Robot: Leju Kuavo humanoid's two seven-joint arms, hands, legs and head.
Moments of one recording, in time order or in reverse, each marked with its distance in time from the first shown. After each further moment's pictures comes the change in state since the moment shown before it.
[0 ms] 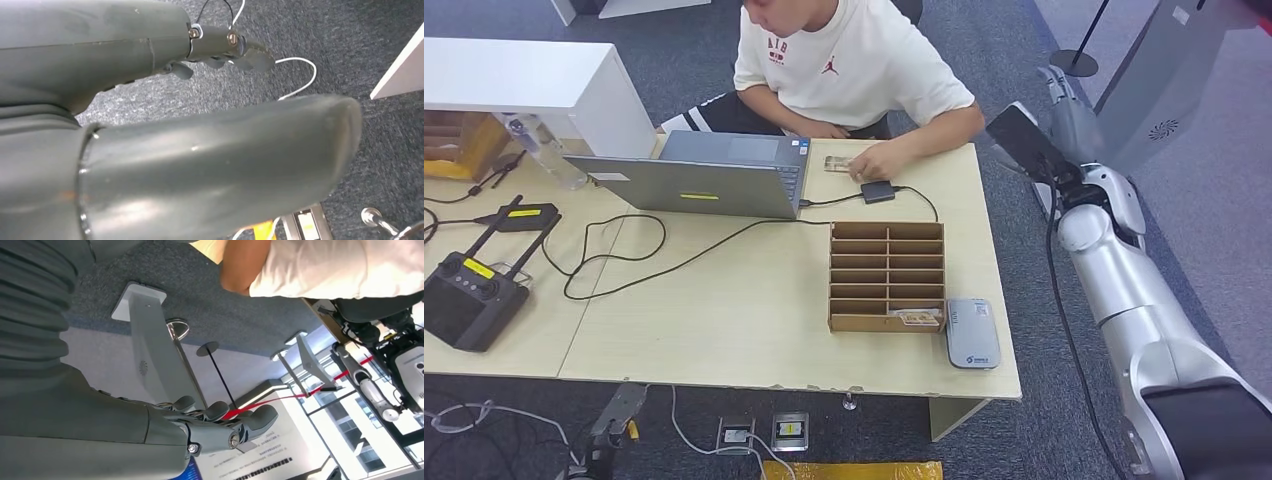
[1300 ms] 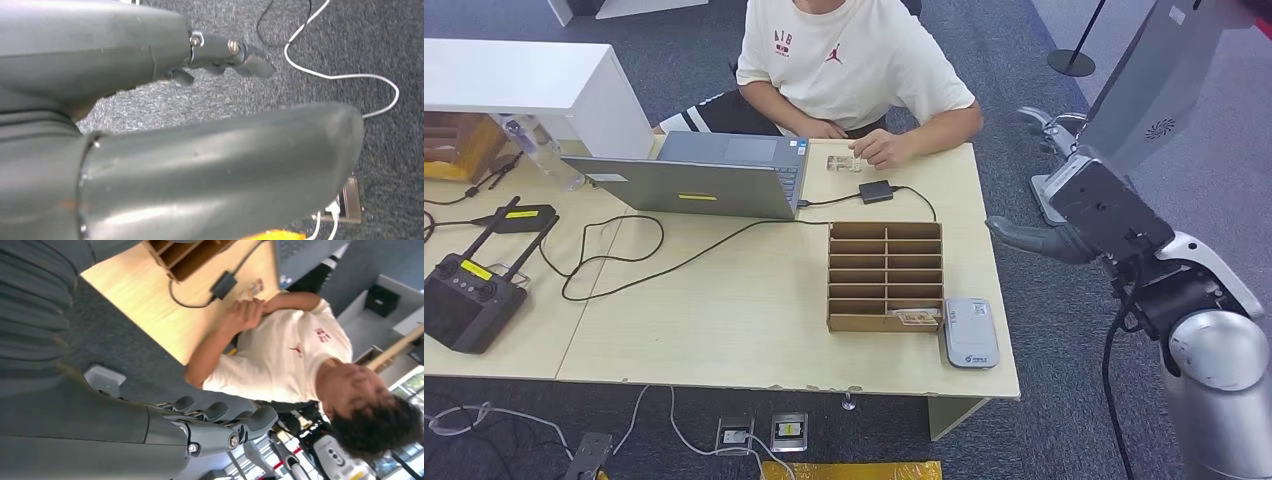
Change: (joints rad) left arm 0.060 -0.077 0.056 0.276 0.212 -0.018 -0.183; right arm 0.438 -0.240 -0.078 -1.133 -0.508 0.483 0.469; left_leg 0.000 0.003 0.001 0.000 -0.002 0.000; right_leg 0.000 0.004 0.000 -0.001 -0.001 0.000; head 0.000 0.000
